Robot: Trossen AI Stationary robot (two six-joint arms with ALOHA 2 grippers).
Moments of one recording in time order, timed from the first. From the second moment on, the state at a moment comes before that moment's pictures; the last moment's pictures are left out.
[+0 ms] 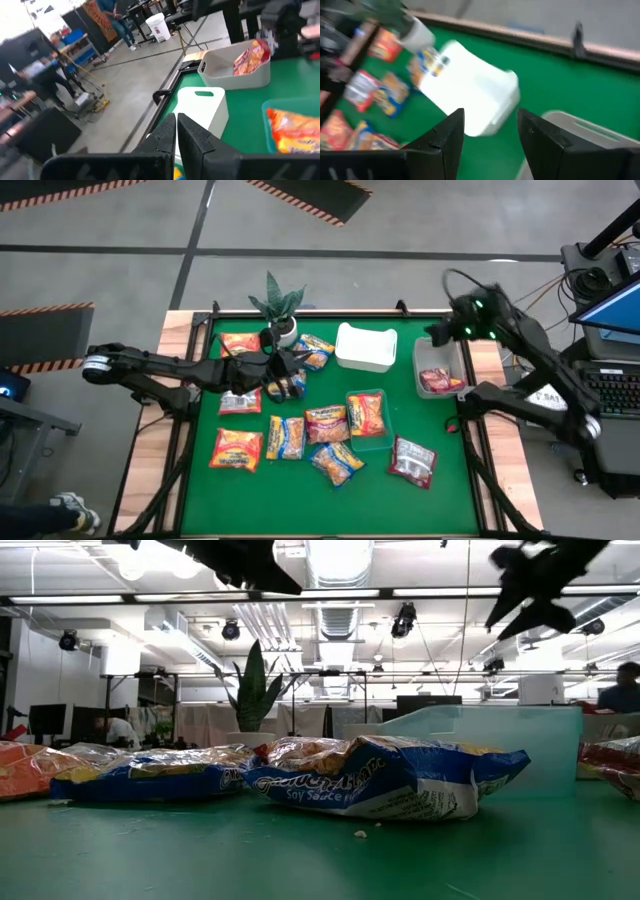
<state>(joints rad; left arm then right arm) -0.02 1.29 0.88 0.19 -0.58 0.30 -0.93 0.74 0.94 -0.86 -0.29 0.35</state>
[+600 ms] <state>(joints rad) -0.02 1.29 0.89 -0.06 -0.40 -0.26 -0.82 0.04 0.59 -0.77 -0.37 0.44</state>
